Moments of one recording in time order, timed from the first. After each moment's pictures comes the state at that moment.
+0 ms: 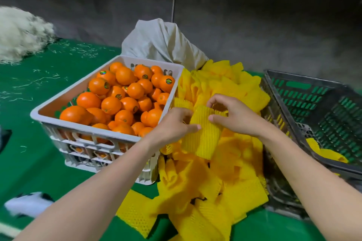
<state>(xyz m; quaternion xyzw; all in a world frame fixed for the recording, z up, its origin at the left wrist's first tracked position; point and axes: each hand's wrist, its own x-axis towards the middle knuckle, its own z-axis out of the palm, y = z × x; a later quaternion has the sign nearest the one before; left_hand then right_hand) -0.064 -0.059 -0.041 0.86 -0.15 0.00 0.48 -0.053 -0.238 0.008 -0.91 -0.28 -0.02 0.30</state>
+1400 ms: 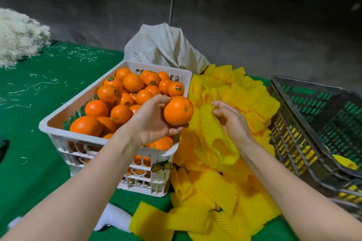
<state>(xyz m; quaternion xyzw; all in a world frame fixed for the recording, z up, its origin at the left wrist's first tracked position) -0.048 0.024 -0.013 0.47 0.04 -0.23 0.85 -0.044 -0.170 -0.022 -0.66 -0.11 0.01 0.75</state>
